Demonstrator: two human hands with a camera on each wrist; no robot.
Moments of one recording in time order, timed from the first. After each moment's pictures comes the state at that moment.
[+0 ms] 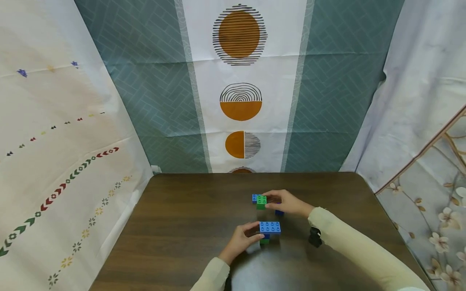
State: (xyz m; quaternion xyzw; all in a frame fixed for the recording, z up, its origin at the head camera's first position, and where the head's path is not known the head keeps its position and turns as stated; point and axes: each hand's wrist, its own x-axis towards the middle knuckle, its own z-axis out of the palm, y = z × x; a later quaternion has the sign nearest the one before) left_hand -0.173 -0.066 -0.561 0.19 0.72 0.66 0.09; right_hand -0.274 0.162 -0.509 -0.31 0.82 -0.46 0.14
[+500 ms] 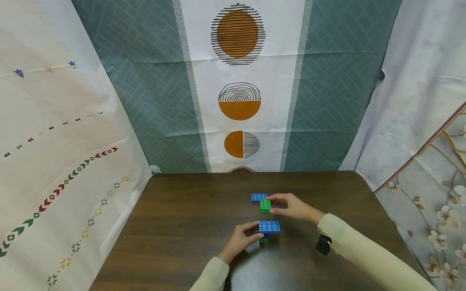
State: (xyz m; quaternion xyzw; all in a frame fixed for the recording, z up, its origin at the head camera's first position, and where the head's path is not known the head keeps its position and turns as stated) left_hand -0.173 -0.066 -0.558 0.20 0.72 0.66 0.09; right_hand -0.247 0.174 -0.493 -0.32 0.81 -0.47 0.13
